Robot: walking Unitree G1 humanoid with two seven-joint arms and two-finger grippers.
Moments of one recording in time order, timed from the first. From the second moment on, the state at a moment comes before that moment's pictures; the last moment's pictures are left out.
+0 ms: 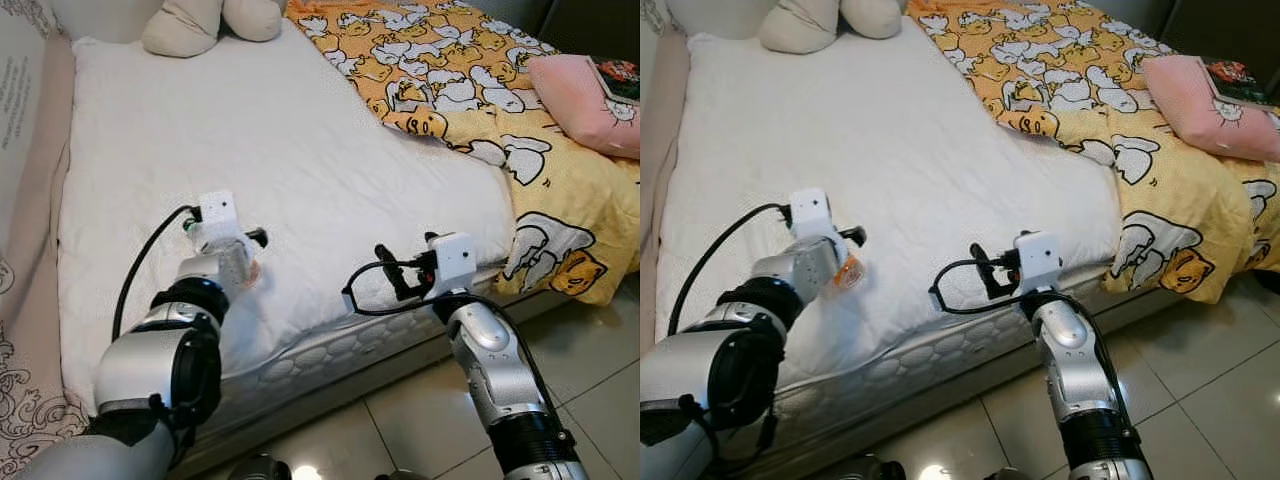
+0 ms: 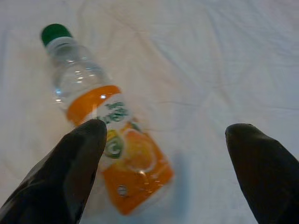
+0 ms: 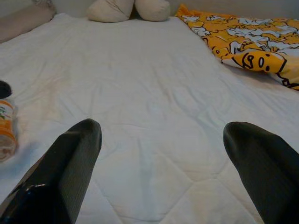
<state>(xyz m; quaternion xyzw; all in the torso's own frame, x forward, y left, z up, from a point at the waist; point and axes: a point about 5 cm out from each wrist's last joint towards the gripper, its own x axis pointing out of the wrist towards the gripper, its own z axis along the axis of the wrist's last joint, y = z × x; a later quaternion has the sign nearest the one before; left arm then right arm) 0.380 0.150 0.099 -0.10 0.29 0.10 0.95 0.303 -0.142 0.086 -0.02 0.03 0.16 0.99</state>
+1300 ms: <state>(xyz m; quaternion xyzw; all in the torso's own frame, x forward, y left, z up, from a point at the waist) 0.366 0.148 0.075 -0.09 0.31 0.12 0.94 0.276 -0.124 0.091 0.00 0.04 0.21 0.98</state>
